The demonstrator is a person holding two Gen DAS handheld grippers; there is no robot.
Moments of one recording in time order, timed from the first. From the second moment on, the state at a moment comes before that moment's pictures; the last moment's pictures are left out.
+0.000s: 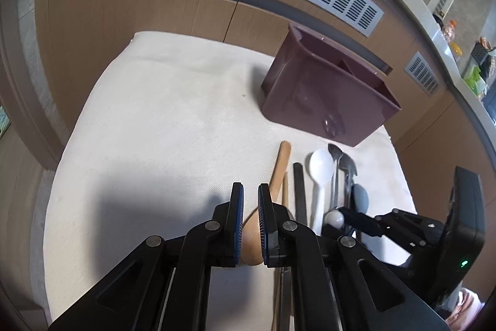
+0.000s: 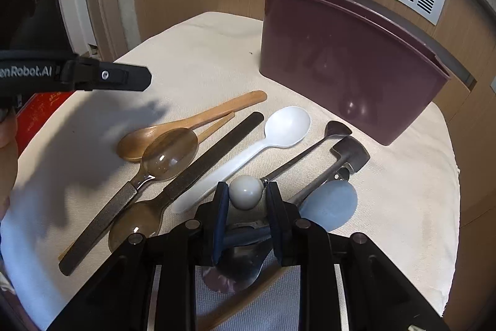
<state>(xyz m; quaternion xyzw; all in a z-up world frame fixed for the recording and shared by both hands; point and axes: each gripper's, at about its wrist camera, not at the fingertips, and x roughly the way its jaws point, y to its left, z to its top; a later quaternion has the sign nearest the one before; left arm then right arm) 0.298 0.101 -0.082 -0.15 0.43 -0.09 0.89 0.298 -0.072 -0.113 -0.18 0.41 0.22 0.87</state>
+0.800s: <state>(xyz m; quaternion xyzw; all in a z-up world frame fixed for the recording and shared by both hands) 0.387 -0.051 -0.104 0.07 0.50 -0.14 0.85 0.292 -0.192 -0.017 0.00 0.39 0.24 0.89</state>
